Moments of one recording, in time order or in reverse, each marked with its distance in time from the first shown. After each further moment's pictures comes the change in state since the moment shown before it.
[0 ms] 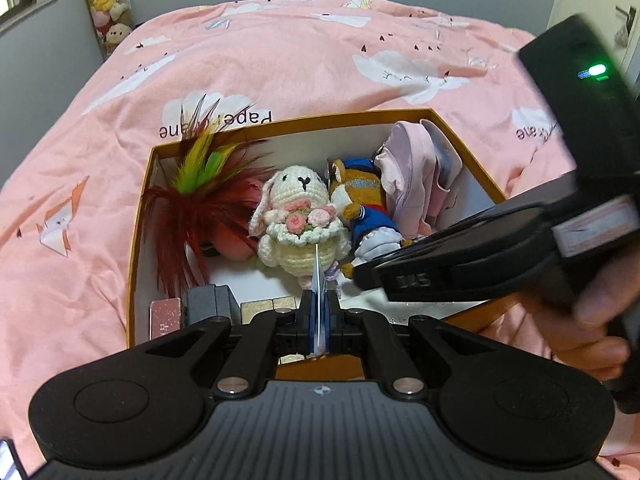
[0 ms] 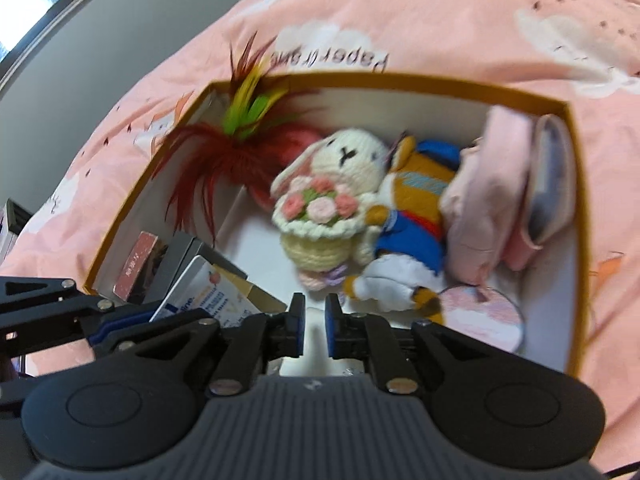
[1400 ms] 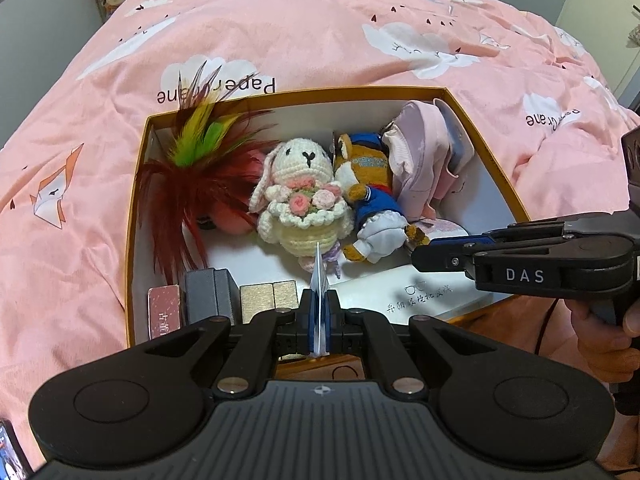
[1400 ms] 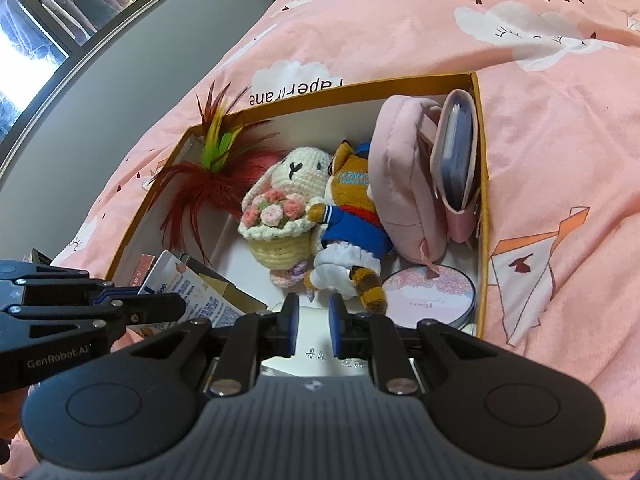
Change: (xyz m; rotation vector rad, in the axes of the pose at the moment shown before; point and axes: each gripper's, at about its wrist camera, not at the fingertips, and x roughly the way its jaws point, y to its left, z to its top) left arm 0.010 0.006 0.010 -0.054 0.115 -0.022; right arm -0.020 -0.057 -0.025 0.109 -0.124 0.091
